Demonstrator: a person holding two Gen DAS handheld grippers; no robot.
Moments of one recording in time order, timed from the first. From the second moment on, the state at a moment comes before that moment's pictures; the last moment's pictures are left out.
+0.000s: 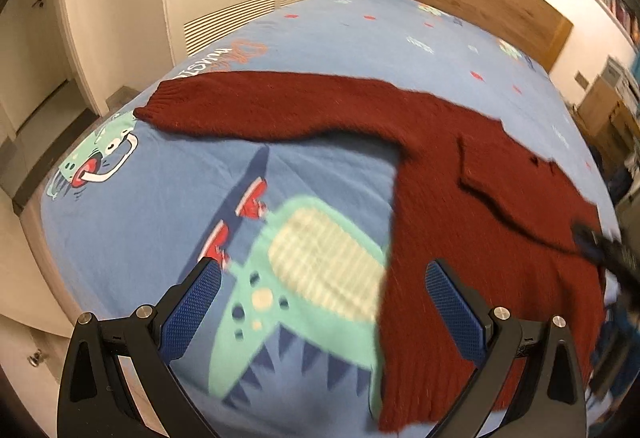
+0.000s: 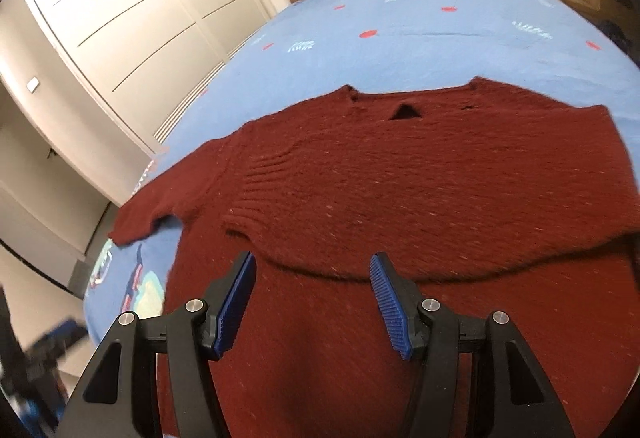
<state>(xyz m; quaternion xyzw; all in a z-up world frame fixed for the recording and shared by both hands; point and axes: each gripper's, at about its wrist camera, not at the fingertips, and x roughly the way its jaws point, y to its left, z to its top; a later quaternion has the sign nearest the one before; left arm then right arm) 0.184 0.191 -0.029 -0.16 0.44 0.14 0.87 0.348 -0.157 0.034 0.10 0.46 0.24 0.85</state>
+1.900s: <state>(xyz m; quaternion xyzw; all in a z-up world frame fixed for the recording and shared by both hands) 0.254 0.474 -0.072 -0.59 0.25 0.13 0.76 0.251 -0.366 0.060 0.16 0.44 0.04 0.88</state>
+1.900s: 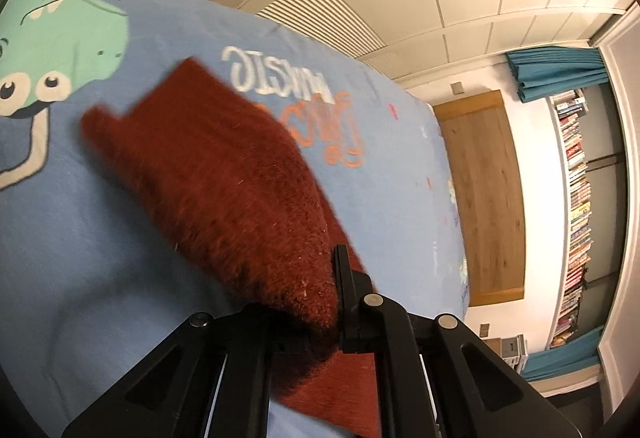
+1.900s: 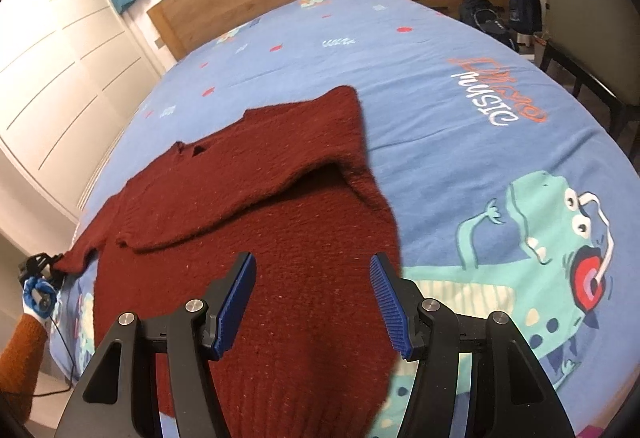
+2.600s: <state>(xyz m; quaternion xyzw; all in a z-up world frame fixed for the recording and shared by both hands) 0.318 0.371 0.024 -0.54 0.24 0.01 0.80 0.204 -0.429 0.093 0.20 0.39 0.01 0.90</state>
